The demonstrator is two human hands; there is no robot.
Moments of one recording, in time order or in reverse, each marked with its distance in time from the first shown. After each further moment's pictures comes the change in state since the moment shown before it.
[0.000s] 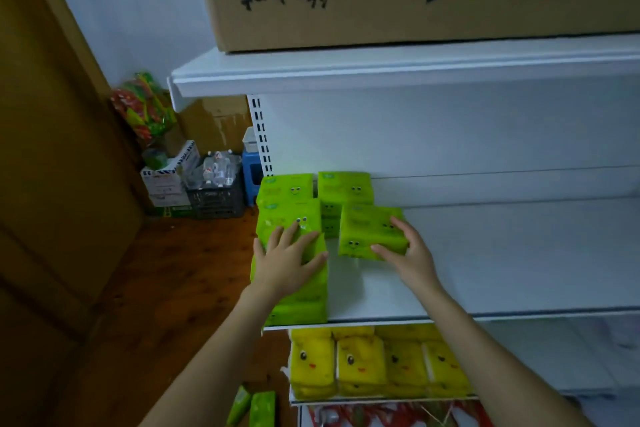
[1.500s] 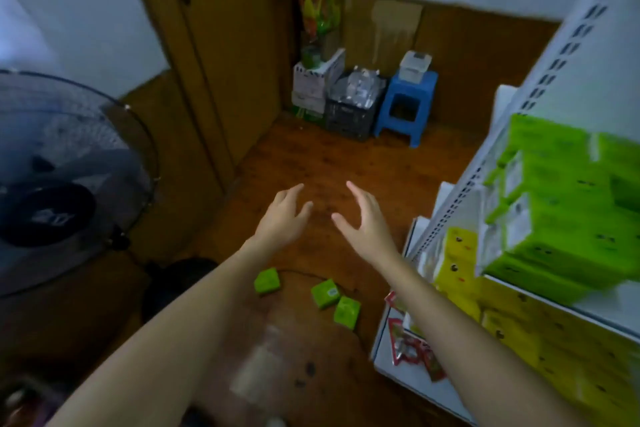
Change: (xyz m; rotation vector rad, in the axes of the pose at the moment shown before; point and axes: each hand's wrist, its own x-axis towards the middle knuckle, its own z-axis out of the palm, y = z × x) left_hand -0.149 -0.317 0.002 -0.517 0.222 -0.555; right_hand -0.150 -0.100 0.357 -0.171 -0.712 -0.249
